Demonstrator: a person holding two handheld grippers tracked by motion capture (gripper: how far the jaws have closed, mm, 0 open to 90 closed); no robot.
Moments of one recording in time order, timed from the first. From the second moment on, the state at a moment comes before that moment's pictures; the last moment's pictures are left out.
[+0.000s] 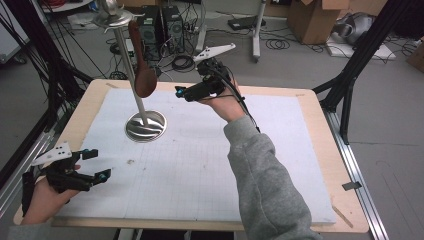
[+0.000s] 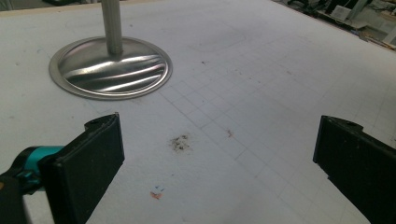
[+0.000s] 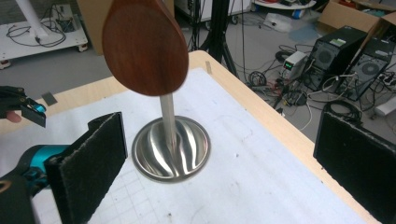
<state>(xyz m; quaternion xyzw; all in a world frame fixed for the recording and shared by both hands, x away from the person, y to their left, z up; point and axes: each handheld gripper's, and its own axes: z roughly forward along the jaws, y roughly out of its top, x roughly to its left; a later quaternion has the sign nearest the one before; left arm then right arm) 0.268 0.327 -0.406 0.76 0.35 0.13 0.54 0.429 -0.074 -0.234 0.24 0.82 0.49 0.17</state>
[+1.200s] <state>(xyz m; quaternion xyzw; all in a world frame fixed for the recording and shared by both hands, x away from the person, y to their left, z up) 0.271 0.321 -0.411 0.76 0.35 0.11 0.54 0.406 -0.169 -0.280 0.30 0.79 0.52 0.14</state>
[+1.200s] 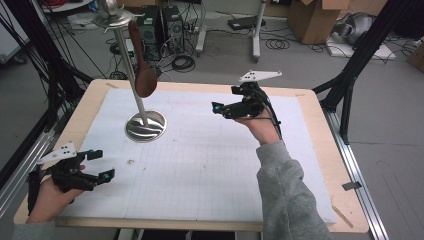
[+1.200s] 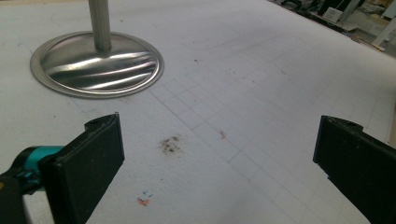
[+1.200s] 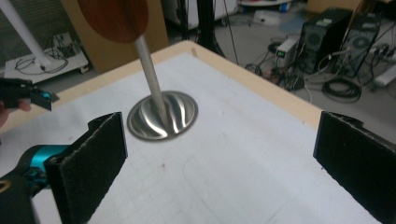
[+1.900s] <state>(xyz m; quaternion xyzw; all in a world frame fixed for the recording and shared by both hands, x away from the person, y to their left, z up) 0.271 0.319 -0.412 0.76 0.35 0.11 0.54 0.387 -0.195 -0.325 0.32 0.78 0.52 0.13</state>
